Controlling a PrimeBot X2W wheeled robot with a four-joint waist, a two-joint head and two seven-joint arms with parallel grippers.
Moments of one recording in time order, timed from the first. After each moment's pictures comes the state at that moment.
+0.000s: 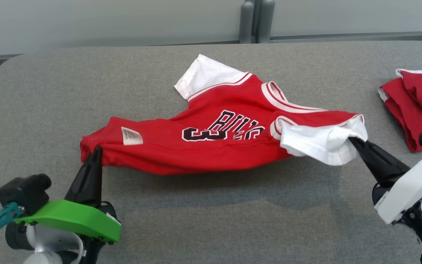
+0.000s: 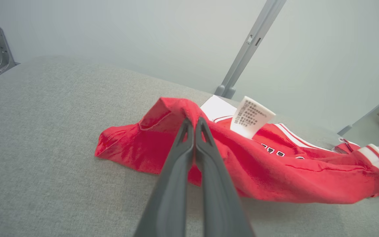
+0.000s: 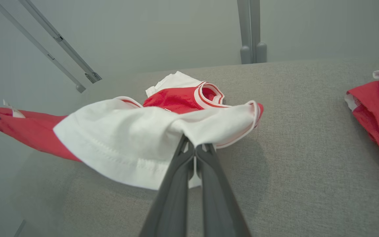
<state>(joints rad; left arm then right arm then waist) -0.07 0.48 -0.42 -0.32 -0.85 0.40 0.03 -0.03 -0.28 -0.02 -0.37 0.64 0.13 0.55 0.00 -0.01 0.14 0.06</state>
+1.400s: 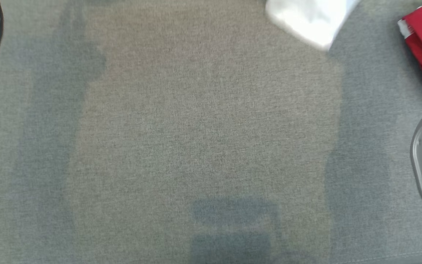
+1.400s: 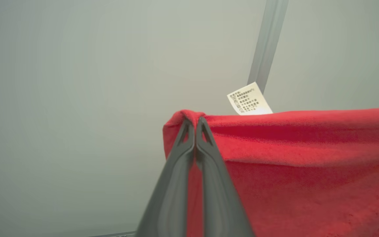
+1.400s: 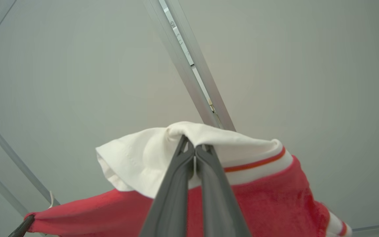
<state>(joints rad) -1.31 0.45 -0.43 0.29 -0.79 0.16 0.13 -1.42 -0.05 -0.26 0.21 0.48 0.13 0.54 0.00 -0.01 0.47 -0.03</state>
